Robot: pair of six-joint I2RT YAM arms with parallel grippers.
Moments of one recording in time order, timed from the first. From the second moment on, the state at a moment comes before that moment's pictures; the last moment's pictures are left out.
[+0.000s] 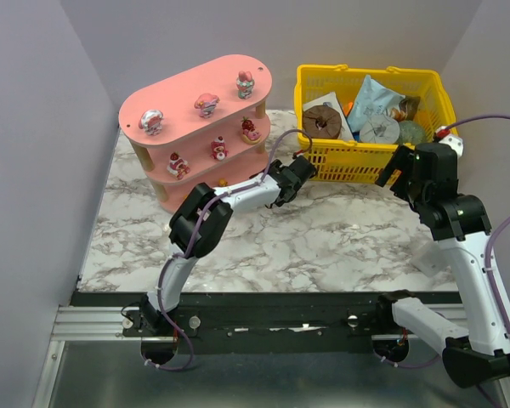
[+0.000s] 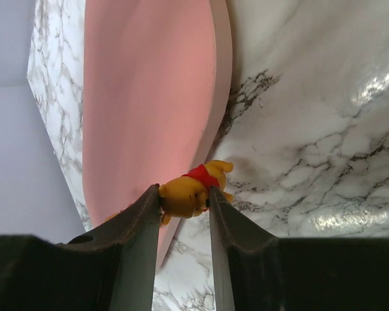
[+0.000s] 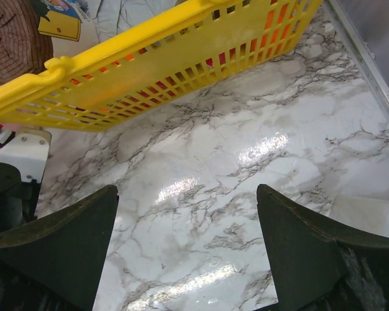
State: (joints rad) left arm -0.83 2.20 1.70 -0.58 -0.80 0.15; right arm 0.19 0.97 1.27 -0.91 0.38 0.50
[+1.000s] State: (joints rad) left arm -0.74 2.04 1.51 -0.24 -0.60 0.36; right arm 0.19 1.02 1.27 -0.91 0.38 0.51
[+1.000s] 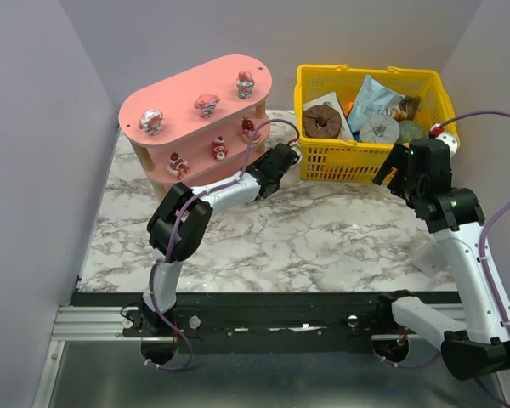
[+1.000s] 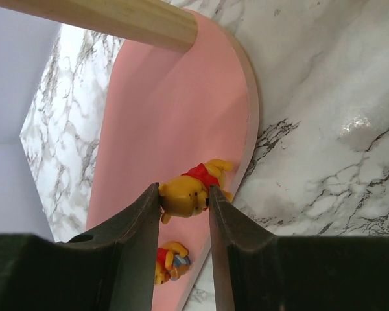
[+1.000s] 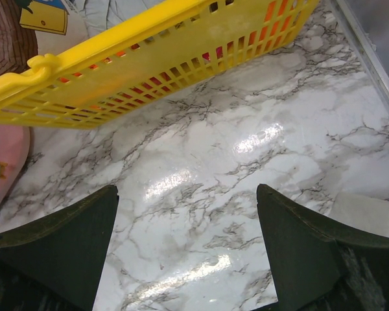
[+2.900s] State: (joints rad) left arm -0.69 2.11 1.58 -0.26 -0.53 0.42; right arm 0.19 1.04 1.27 -0.87 0.33 0.53
